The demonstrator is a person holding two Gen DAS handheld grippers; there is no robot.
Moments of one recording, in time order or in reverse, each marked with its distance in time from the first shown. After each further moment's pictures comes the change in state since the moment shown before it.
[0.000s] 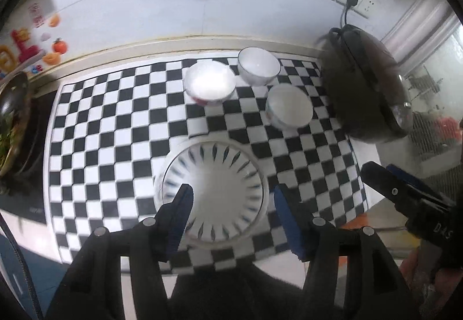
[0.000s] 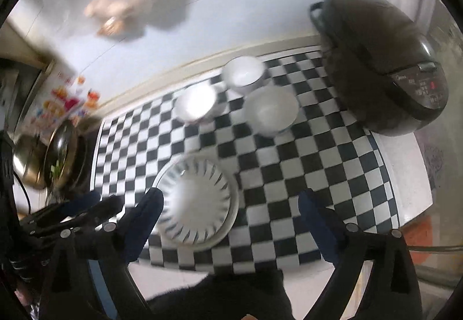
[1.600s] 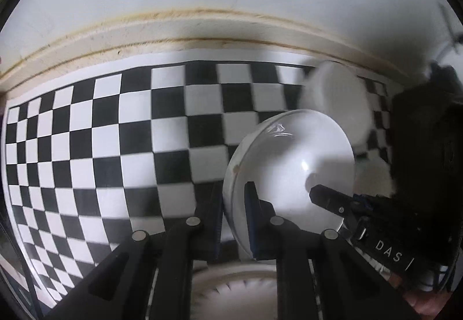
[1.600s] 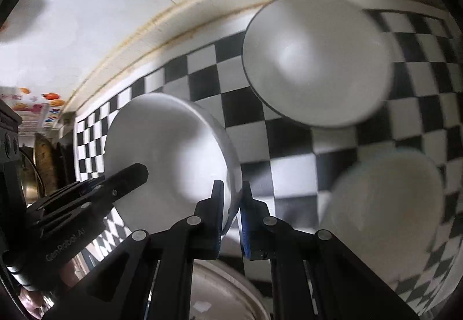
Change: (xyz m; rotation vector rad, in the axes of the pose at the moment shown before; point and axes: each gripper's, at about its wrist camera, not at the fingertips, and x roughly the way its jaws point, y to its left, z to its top) left arm 0.195 0.054 0.160 -0.094 0.224 -0.003; right arm 0.295 0.055 0.143 -0.033 0.411 0.131
